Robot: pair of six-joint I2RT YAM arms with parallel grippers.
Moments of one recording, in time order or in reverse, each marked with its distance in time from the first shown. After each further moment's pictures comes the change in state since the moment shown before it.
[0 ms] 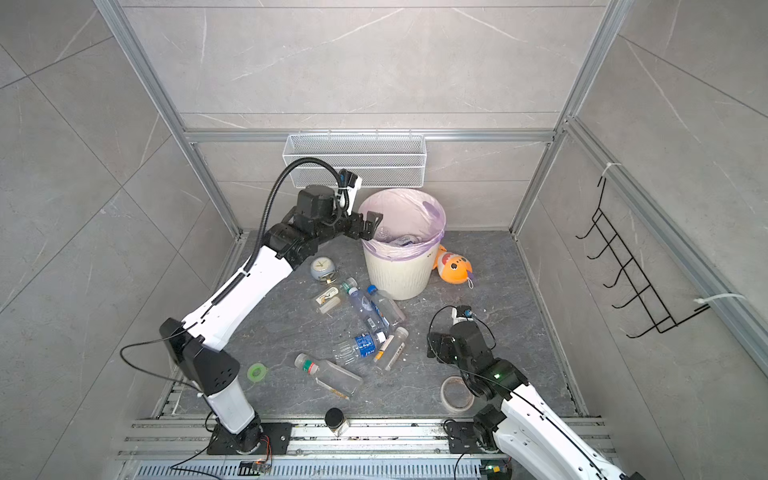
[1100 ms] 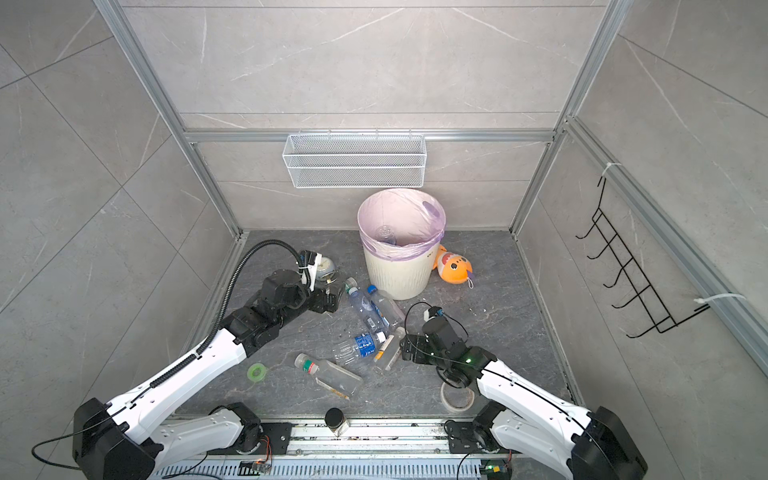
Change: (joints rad) left arm -0.002 -0.579 -0.982 0.218 -0.129 -0.161; right arm 0.193 0.331 0.042 0.201 -0.151 0.215
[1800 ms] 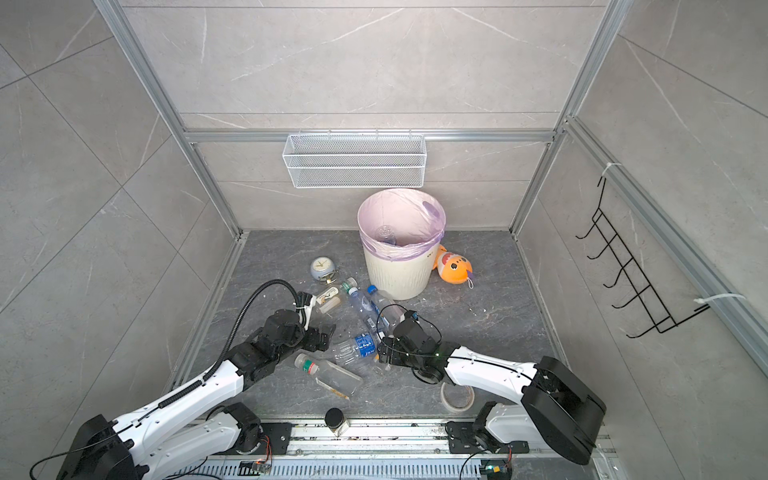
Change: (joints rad) left arm 0.000 -0.156 -0.393 0.082 0.000 -0.037; right arm 0.131 0.306 0.063 0.190 0.003 0.146
